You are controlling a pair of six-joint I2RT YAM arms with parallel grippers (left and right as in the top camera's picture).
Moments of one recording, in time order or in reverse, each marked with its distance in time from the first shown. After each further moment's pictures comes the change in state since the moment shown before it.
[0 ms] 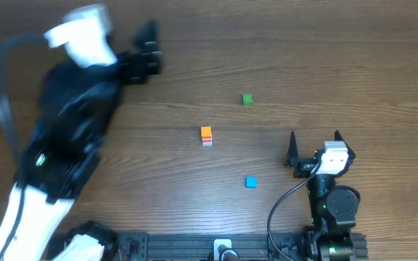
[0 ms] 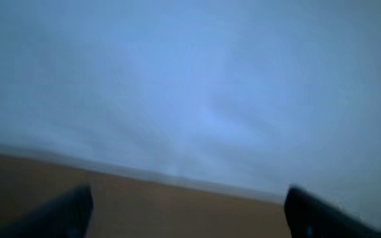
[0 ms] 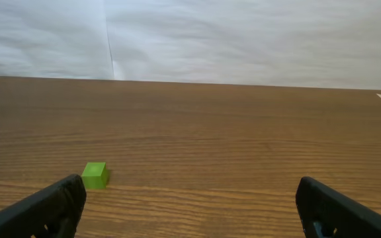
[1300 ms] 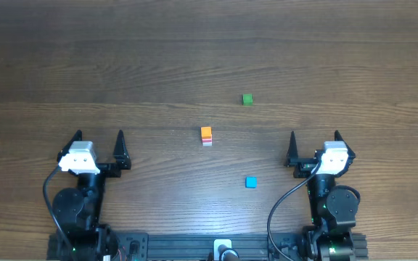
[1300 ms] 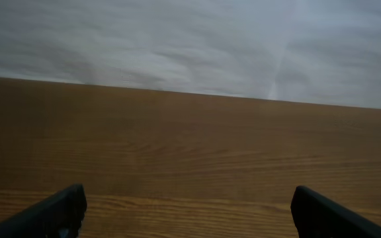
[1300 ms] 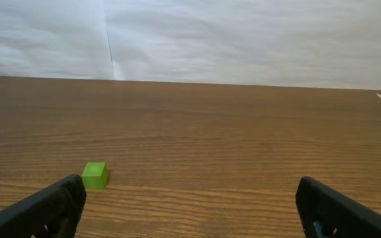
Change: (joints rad) left arm 0.434 -0.991 -1.112 0.080 0.288 0.301; right arm 0.000 0.000 -0.001 0.001 0.000 0.000
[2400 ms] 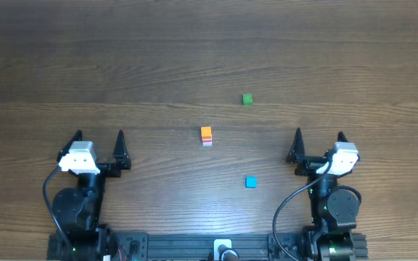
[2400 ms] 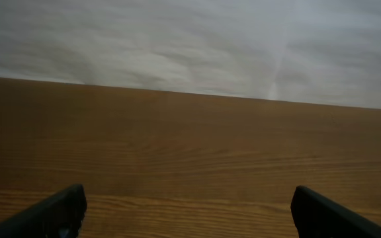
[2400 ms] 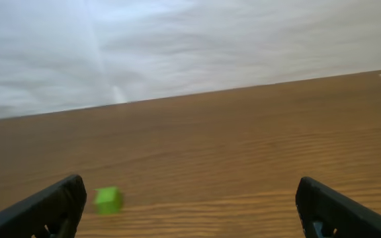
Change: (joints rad) left arm 0.000 -0.001 0.000 0.000 0.000 0.000; right arm 0.000 0.006 0.001 0.044 0.031 0.163
